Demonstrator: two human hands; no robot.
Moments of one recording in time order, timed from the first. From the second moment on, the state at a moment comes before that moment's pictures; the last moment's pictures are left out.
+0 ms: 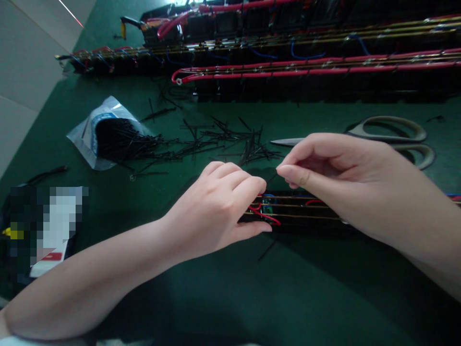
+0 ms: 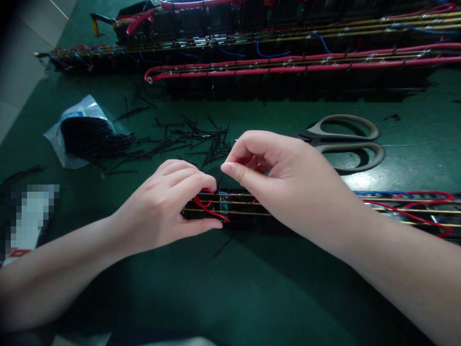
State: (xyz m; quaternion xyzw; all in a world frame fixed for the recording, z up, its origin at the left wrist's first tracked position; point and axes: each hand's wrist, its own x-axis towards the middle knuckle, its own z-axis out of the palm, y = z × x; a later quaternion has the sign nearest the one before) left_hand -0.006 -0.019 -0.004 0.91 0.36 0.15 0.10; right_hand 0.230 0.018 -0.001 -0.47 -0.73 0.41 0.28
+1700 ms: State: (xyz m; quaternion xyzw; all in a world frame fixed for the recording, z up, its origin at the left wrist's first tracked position) left_hand -0.051 0.037 -0.039 0.83 0.52 0.17 -0.04; right_hand 0.226 0.018 0.003 -0.40 -0.80 0.42 0.16
